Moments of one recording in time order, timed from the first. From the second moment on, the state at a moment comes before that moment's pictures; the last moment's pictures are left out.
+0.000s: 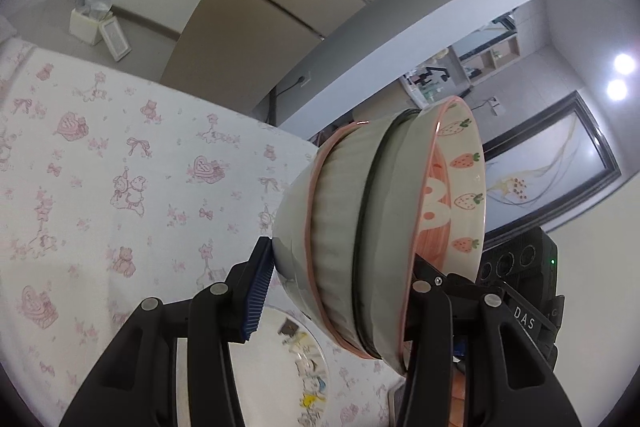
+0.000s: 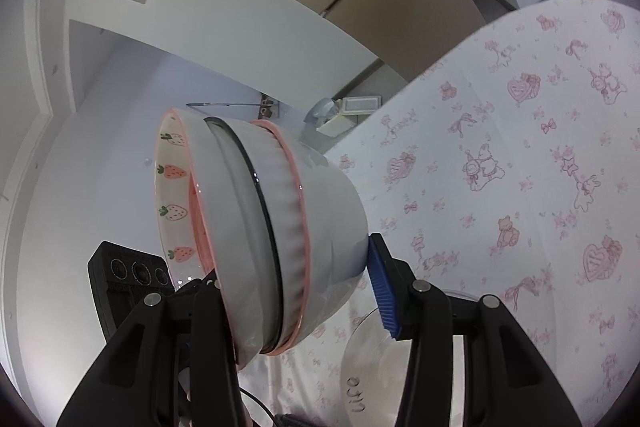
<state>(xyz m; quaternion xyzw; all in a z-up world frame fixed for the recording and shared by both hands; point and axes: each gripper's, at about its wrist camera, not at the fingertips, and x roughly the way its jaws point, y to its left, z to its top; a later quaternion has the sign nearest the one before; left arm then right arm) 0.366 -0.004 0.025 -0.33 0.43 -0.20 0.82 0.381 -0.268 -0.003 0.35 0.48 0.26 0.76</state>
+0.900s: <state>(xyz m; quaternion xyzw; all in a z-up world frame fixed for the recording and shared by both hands) 0.222 -0.017 0.031 -0.29 0.45 -0.19 0.82 0.244 -0.275 0.000 0.34 0.48 0.26 0.77</state>
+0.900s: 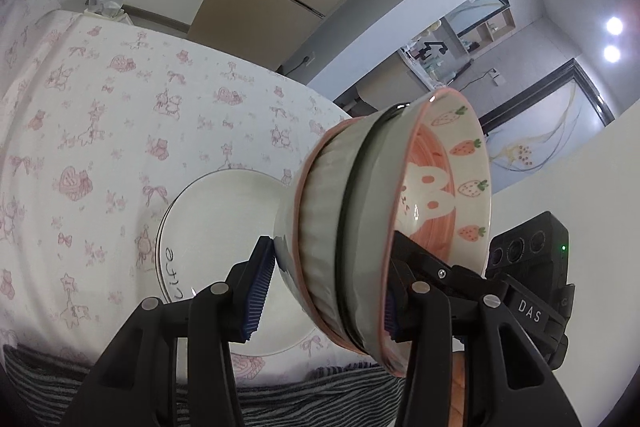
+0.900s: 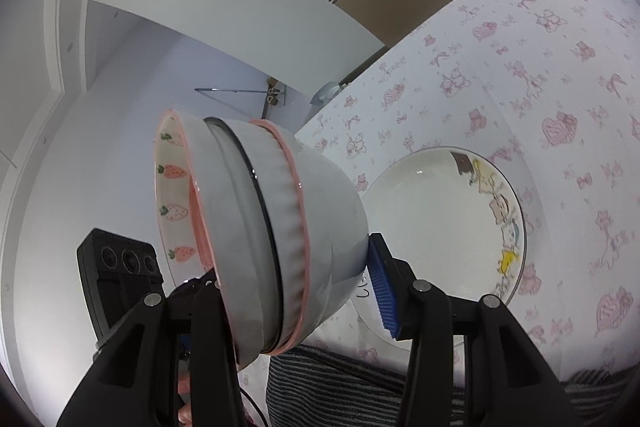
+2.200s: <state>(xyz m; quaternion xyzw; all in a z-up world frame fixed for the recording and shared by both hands) 0.260 -0.027 -0.077 -0.29 0.54 -0.17 0.77 0.267 -0.279 -0.106 0.34 0.55 0.22 0.73</state>
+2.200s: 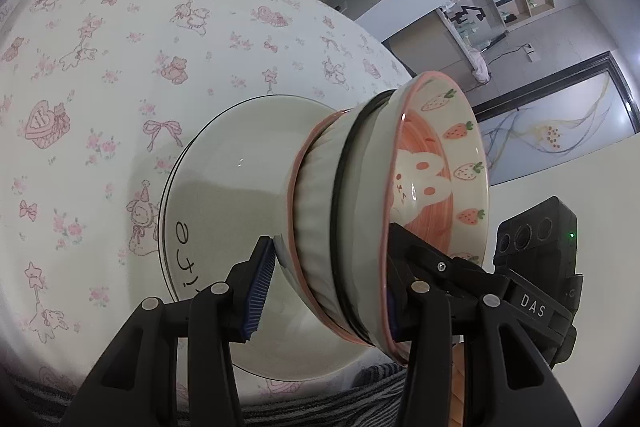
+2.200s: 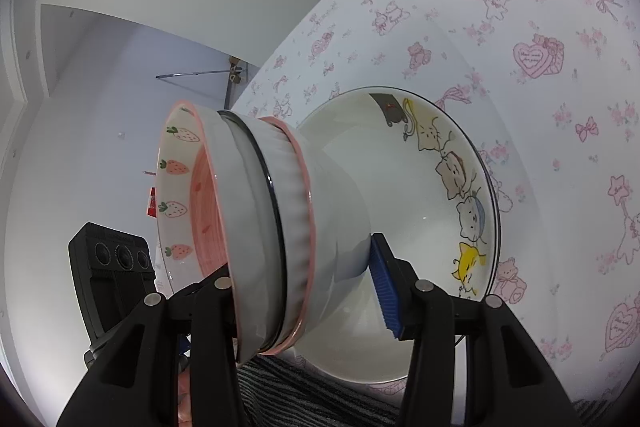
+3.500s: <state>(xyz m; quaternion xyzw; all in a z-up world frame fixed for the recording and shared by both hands) 0.261 -0.043 -0.080 -0.21 0.53 -0.15 0.81 0.269 -0.272 -0.111 0.27 0.55 0.20 0.76</state>
